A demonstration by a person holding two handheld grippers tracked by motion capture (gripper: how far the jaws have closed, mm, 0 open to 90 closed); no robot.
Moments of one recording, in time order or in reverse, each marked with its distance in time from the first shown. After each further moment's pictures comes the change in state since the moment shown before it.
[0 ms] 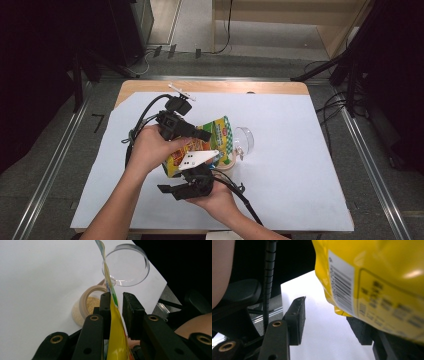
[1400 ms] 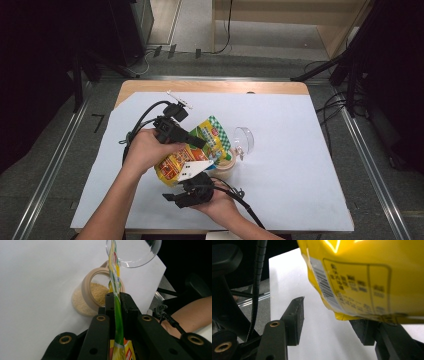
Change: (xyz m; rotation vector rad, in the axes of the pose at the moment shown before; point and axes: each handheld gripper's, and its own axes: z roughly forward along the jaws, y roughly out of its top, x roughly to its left) left arm 0.023 -0.014 0.010 0.075 -0.073 0.025; right arm -0.003 -0.029 0.015 0.105 -0.051 -0.071
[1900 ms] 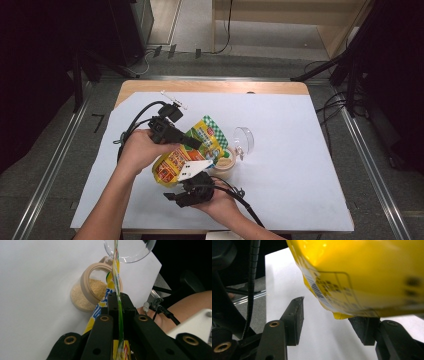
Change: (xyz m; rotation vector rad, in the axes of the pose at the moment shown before) left arm 0.004 -0.009 -0.013 -0.002 -0.023 0.005; right arm -0.003 0.000 0.000 0.013 -0.022 -0.021
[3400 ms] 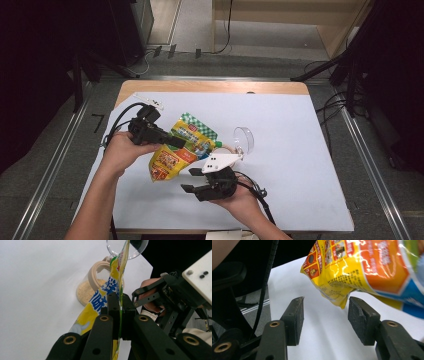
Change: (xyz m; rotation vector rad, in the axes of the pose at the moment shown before) left arm 0.029 -0.030 -0.026 -0.092 -0.078 0.068; right arm -0.008 0.002 -0.065 -0.080 -0.041 0.055
